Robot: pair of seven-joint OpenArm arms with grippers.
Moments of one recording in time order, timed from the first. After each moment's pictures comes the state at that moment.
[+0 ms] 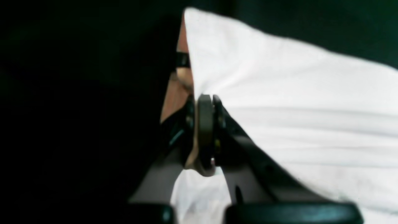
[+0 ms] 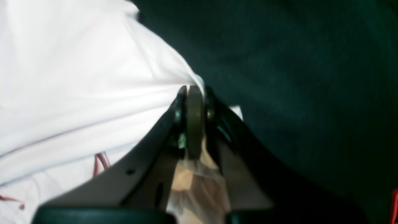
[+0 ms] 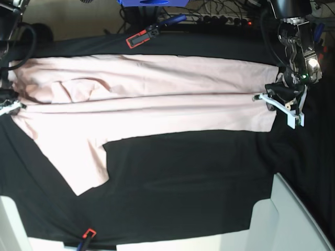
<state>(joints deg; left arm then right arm) 11.2 -14.4 -21.2 83.0 -17.7 -11.5 41.2 -2.2 19.0 30.7 61.7 21.4 21.3 -35.4</state>
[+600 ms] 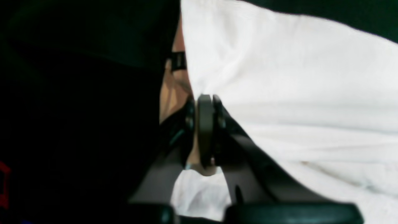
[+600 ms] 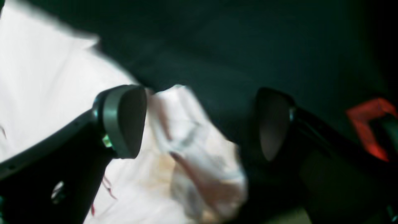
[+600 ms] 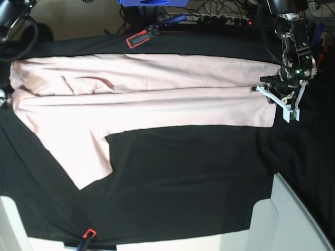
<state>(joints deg) 12.4 -12.8 -21.2 83.3 -10.2 -11.7 40.8 -5.6 10.7 51.2 74.8 20.6 20.4 -42.4</state>
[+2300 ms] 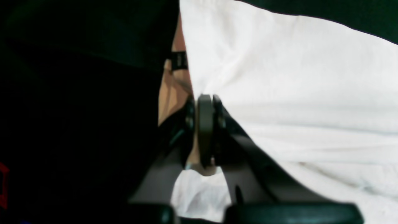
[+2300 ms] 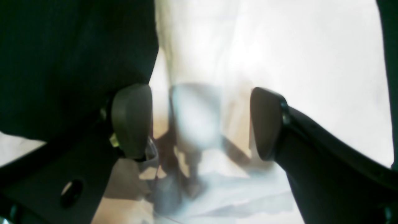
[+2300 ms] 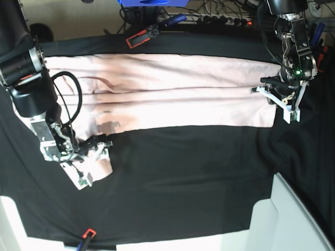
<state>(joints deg) 12.2 -12.8 -21.3 83.3 -10.4 -11.7 40.7 28.9 12.1 -24.3 34.2 21.4 13.0 -25.5</state>
